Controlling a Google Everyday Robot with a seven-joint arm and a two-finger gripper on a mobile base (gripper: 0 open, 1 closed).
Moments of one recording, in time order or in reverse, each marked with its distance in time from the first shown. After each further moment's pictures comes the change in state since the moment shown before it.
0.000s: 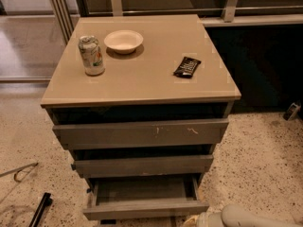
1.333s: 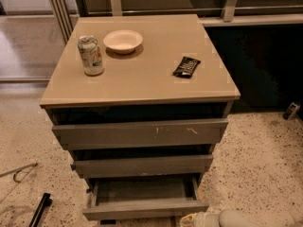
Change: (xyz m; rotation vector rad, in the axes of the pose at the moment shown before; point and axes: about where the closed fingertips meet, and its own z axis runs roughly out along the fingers) arm 0.015 -0.030 0.034 0.115 -0.051 -0.124
